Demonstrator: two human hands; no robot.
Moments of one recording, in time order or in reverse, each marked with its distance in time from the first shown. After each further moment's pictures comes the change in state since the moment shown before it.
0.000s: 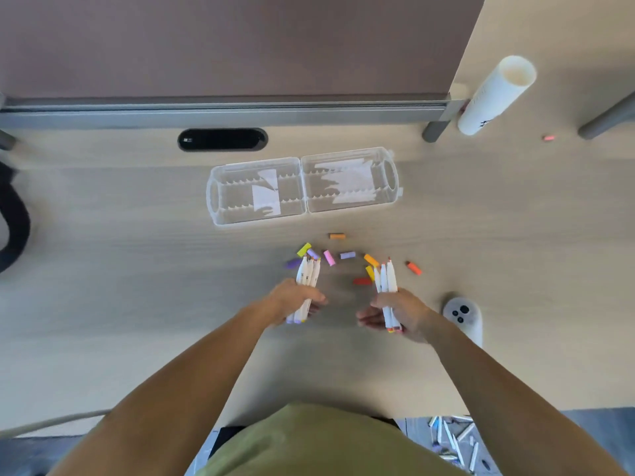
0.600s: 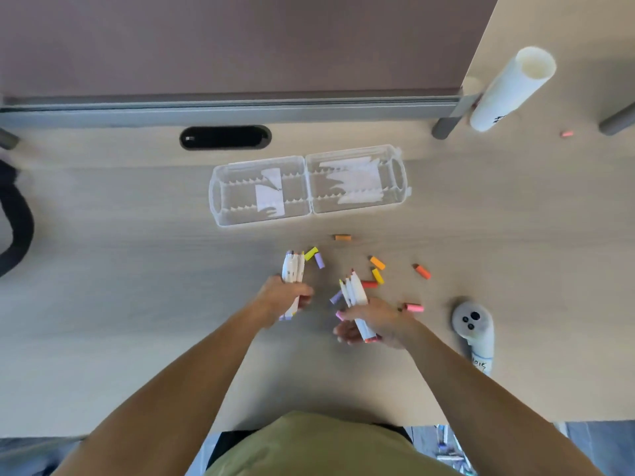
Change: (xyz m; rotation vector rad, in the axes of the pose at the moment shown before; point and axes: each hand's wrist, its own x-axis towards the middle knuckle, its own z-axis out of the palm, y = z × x) left_hand 0.003 -0.004 -0.024 -0.072 0.210 0.048; right_hand 0.020 0.006 0.042 -0.174 -0.192 0.052
